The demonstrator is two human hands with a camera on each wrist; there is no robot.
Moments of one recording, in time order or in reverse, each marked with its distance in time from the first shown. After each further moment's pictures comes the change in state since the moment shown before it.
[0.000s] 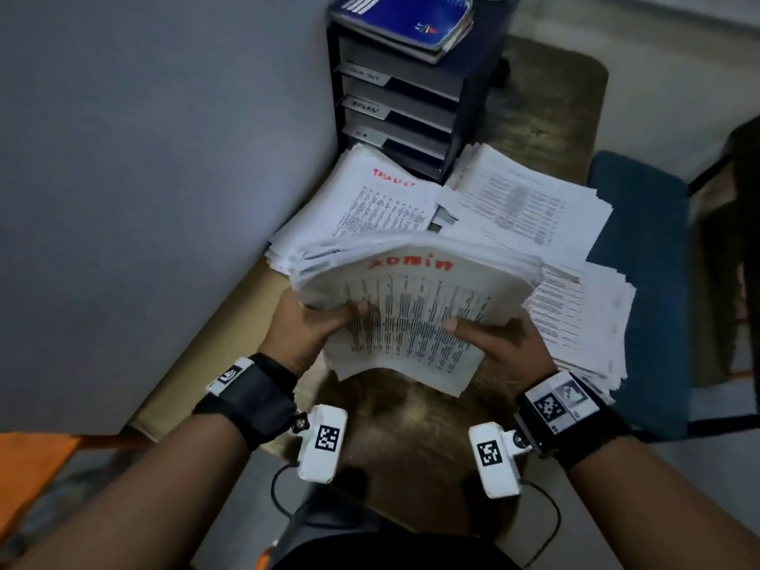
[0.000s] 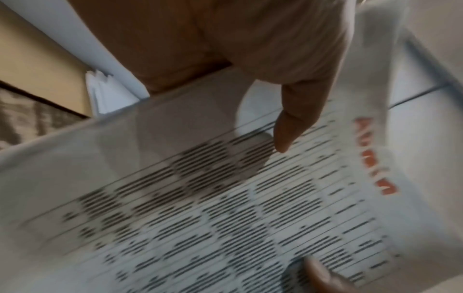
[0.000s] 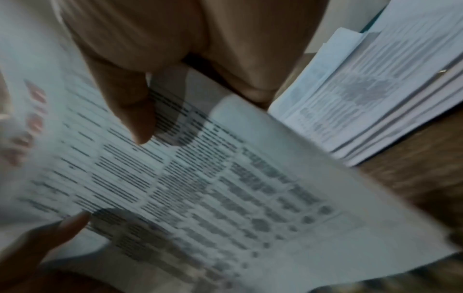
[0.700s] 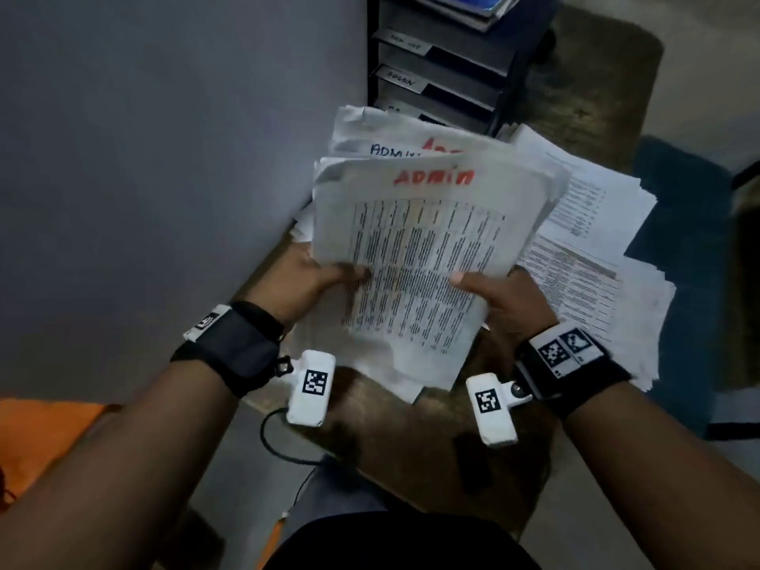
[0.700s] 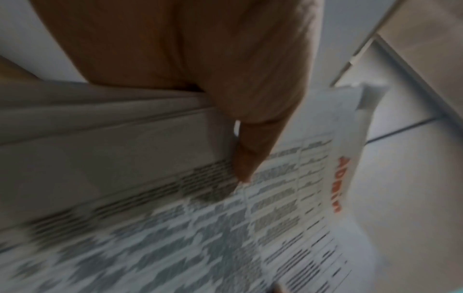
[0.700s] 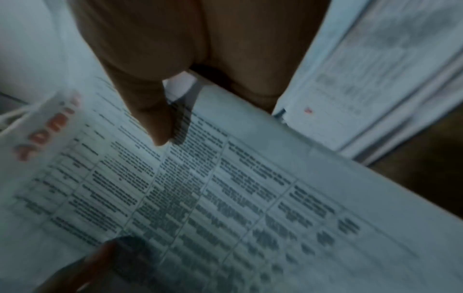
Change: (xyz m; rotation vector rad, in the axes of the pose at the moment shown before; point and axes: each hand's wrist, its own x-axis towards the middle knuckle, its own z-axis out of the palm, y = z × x) left_hand 0.026 0.022 -0.048 0.119 -0.045 -0.232; right_hand 0.051 -0.003 0.038 0.077 0.035 0.161
